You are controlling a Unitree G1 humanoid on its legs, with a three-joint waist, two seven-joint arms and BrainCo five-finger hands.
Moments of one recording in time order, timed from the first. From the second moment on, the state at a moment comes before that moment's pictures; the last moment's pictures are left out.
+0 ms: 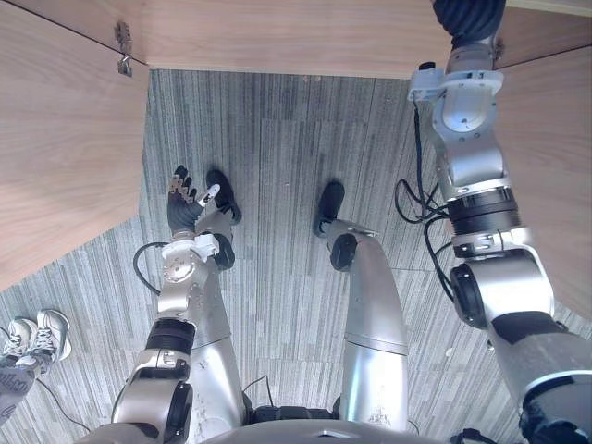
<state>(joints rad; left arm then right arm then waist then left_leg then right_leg) -0.40 0.10 0.08 0.45 -0.32 -0.25 0.19 -1.11 -0.49 0.12 0.45 0.04 -0.19 -0.37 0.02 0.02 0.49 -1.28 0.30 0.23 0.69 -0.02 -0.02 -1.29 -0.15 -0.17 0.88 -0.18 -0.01</state>
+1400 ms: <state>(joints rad) -0.41 0.04 0.12 0.38 -0.29 -0.24 0.22 -0.96 -0.34 -0.12 0.13 -0.15 -0.10 -0.46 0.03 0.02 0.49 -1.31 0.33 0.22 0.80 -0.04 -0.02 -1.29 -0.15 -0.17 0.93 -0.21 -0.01</state>
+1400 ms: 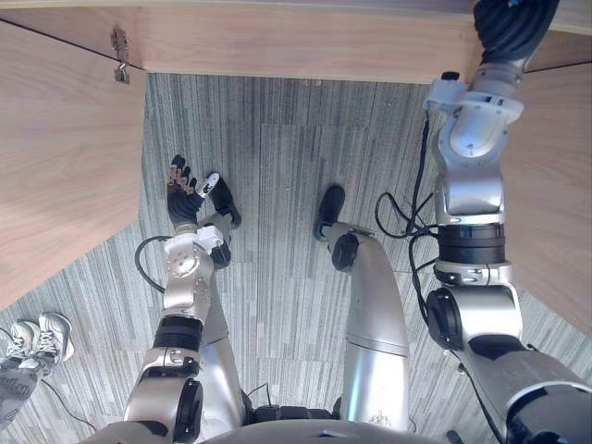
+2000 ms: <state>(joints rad) -0.41 0.06 0.11 0.41 -0.31 -0.24 0.21 -1.19 -0.45 0.01 0.41 0.01 -0.11 -0.38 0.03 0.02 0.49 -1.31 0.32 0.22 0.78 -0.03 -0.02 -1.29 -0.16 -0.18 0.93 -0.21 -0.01</state>
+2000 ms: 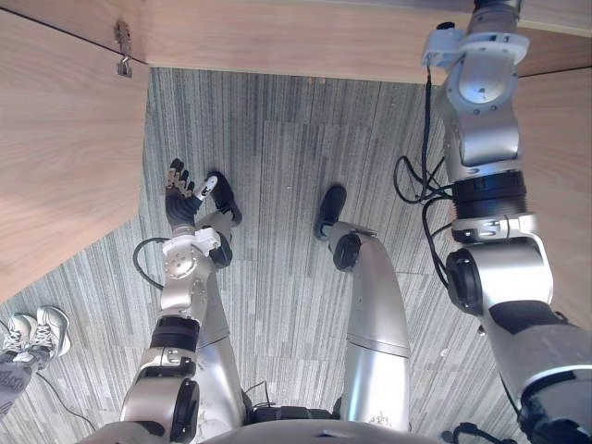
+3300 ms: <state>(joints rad) -0.40 0.07 0.11 0.36 -0.39 -0.24 0.24 -1.29 -0.54 0.02 0.49 0.35 -0.12 -0.46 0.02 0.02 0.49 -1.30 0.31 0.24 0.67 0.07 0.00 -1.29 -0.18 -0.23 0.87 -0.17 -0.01</state>
